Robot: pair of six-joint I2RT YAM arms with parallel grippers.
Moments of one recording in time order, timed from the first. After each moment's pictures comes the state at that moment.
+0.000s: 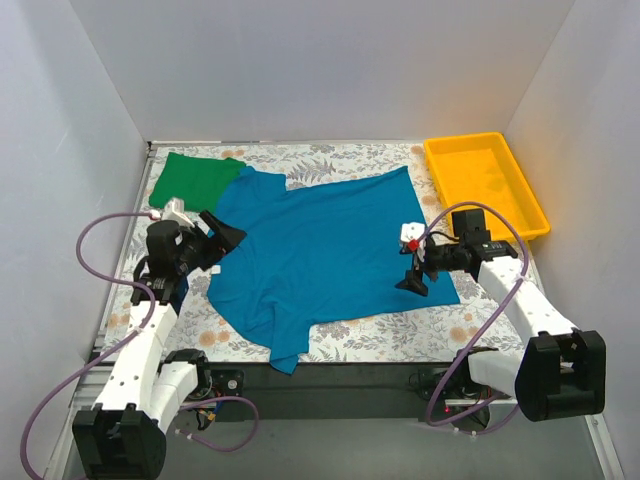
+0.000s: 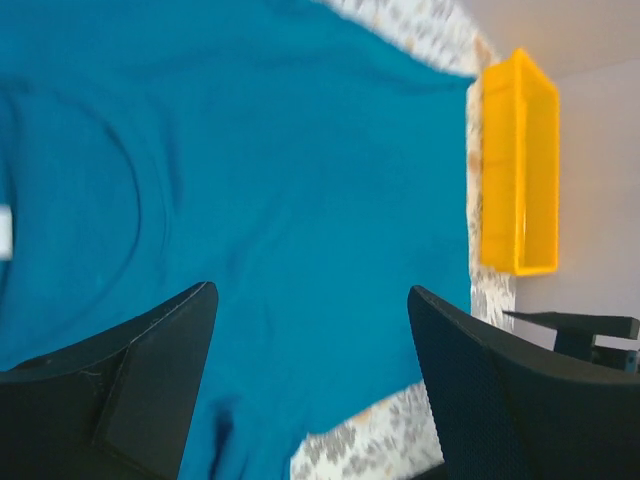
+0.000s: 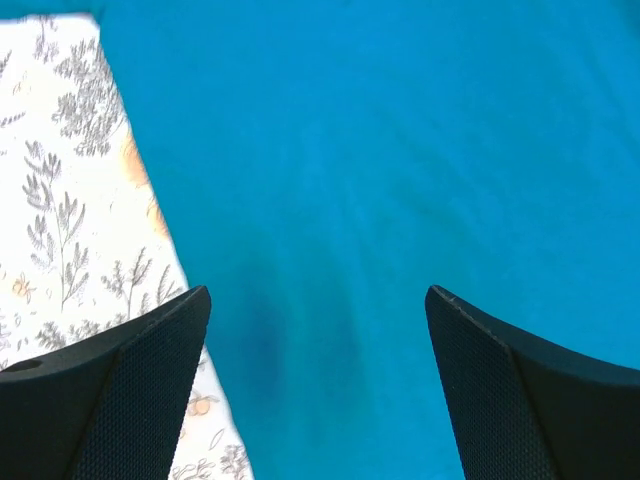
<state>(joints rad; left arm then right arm) -0.01 0.84 0.65 -0.24 0.31 -0.72 0.15 1.16 0.77 -0.60 -0.91 -1.02</state>
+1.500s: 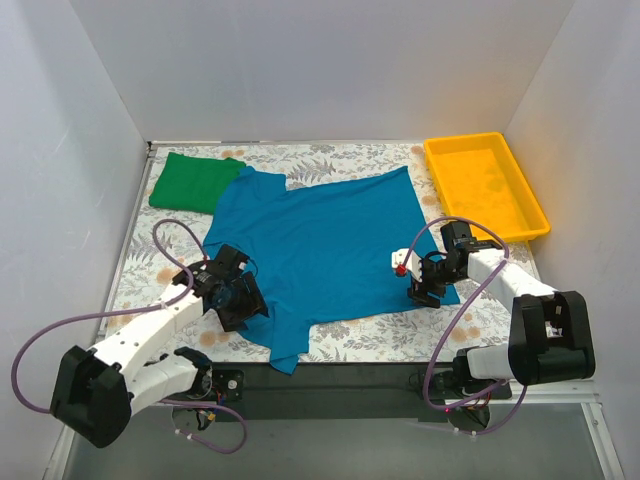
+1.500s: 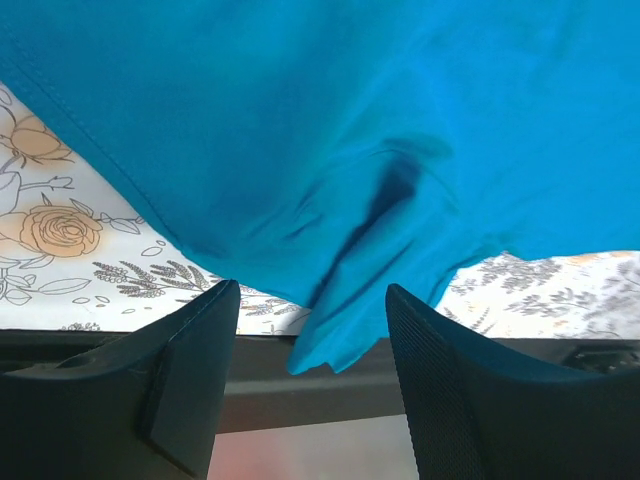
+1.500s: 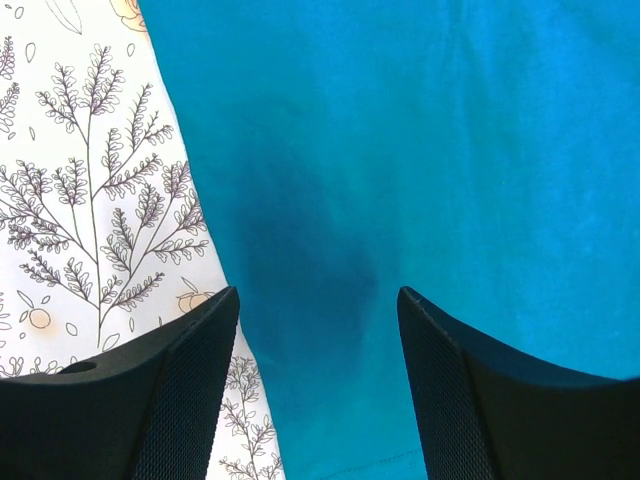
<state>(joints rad) -0.49 1.03 0.63 -0.85 0.08 -0.94 0.15 1.34 0.69 -0.72 -0.63 -1.31</state>
